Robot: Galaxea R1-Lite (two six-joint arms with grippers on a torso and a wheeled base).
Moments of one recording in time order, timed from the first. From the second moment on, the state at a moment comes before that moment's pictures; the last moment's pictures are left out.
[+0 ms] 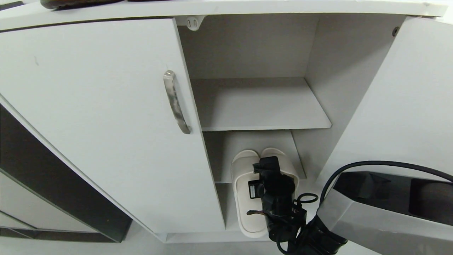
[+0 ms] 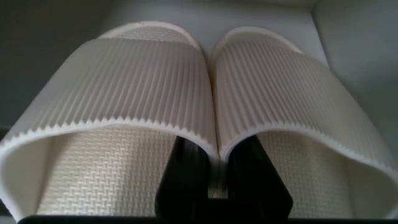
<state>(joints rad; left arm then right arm) 0.00 0.00 0.00 0.00 -0.05 0.03 0.85 2.34 -0.96 -1.34 -0.78 -0.01</state>
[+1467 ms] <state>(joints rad) 0.00 0.00 0.00 0.00 -0.05 0.03 0.71 2.51 -1.53 -0.94 -0.71 -0.01</state>
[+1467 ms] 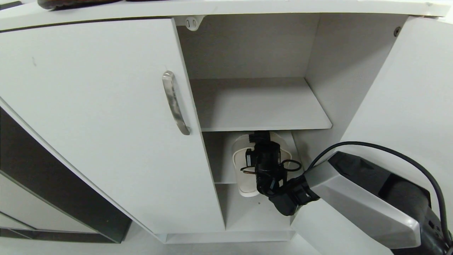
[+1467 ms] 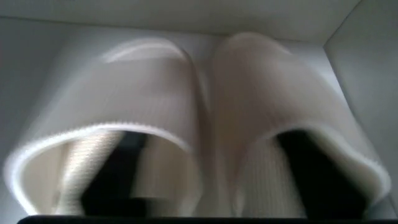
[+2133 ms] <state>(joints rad) 0.00 0.00 0.00 0.00 -0.05 0.03 0.78 2.38 -1.26 -1.03 -0.72 -0.02</state>
